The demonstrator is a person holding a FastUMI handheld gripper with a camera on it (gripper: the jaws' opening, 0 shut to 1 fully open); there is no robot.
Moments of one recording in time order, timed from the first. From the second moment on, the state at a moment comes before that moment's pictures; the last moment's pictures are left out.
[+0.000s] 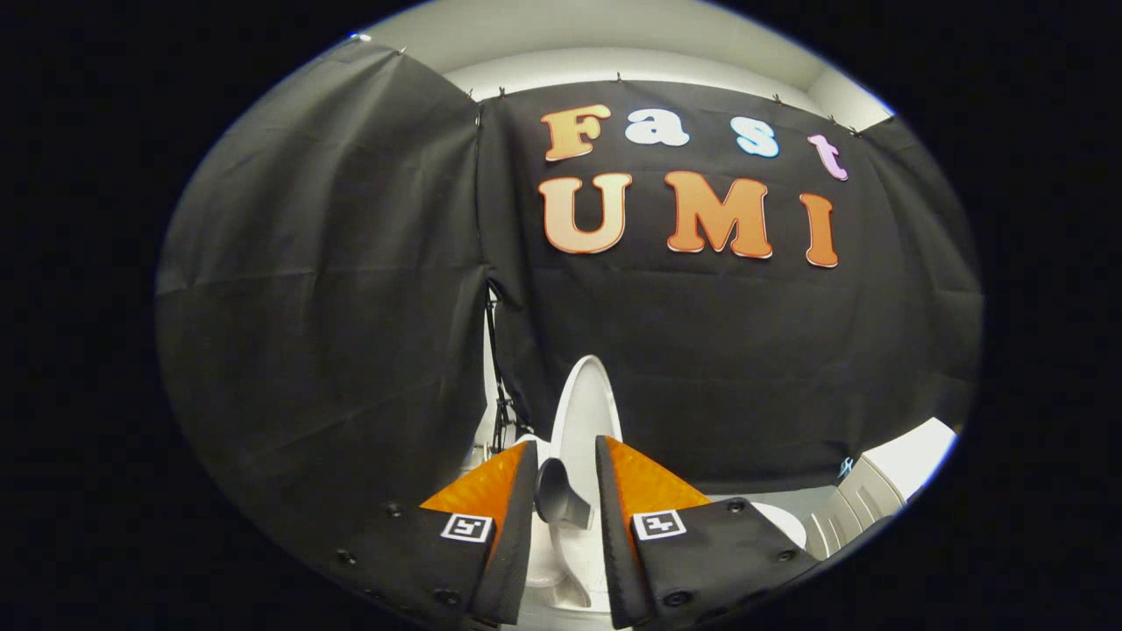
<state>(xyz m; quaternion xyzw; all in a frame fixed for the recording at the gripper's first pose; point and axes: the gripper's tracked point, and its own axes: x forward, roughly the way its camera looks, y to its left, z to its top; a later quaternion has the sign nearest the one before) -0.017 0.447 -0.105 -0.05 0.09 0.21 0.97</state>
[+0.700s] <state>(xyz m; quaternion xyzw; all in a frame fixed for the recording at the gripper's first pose) 0.017 0.278 -0.031 0.00 0.04 0.13 0.99</state>
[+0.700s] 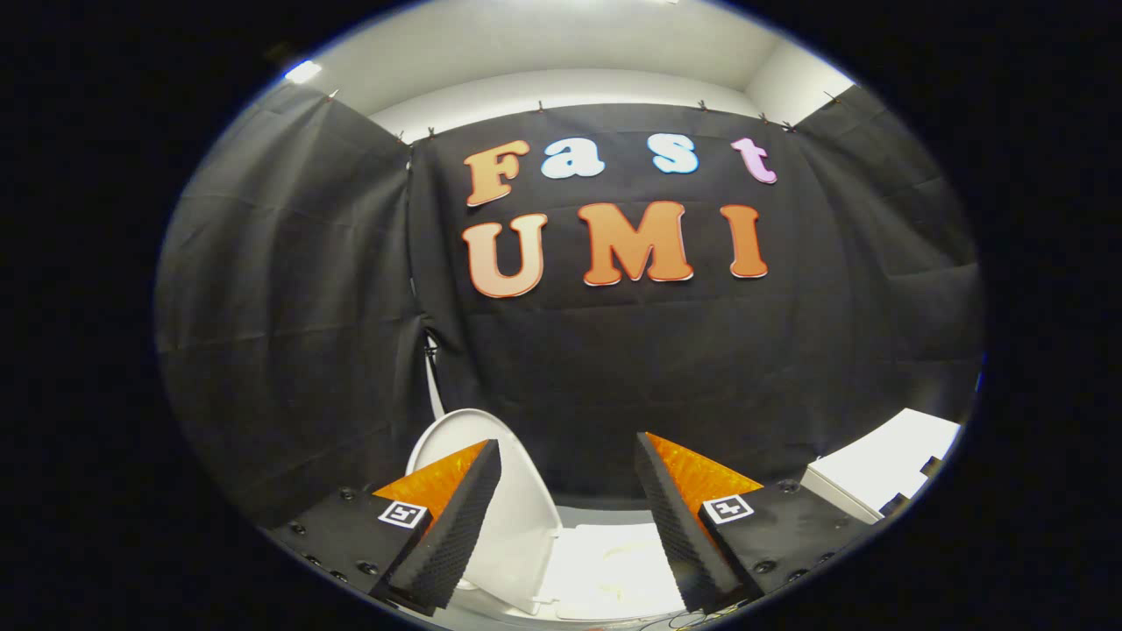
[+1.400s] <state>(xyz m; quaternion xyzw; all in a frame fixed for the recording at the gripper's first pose) 0.041 0.085 0.000 0.00 0.03 0.04 1.00</state>
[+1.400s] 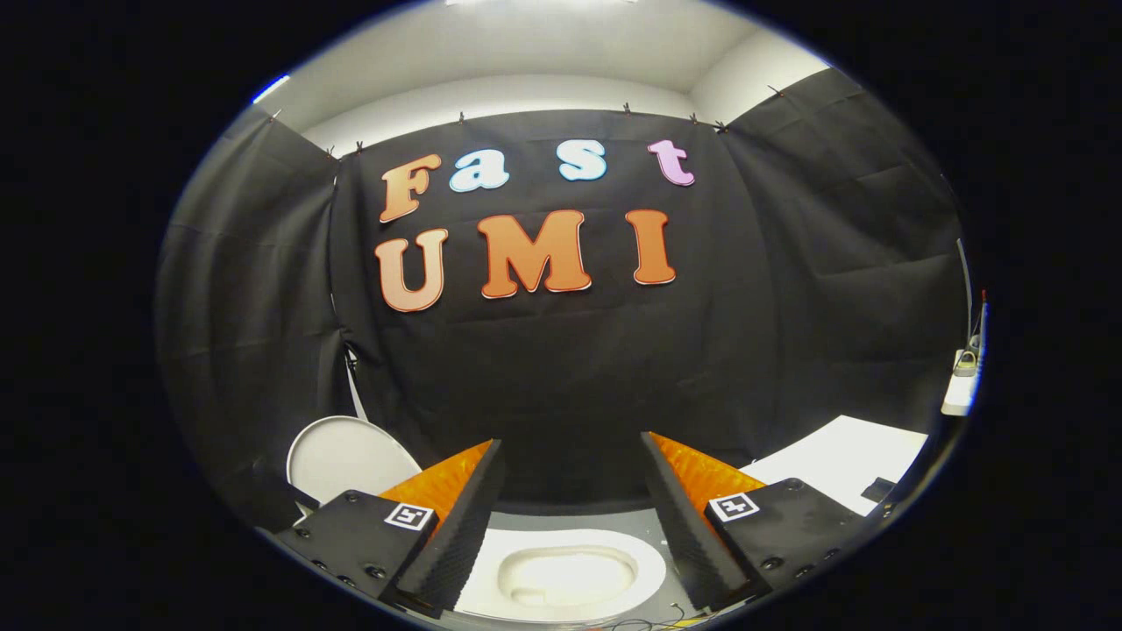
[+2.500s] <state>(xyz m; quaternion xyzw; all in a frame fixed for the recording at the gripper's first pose) 0.028 0.058 -0.011 -0.01 0.04 0.03 1.00</state>
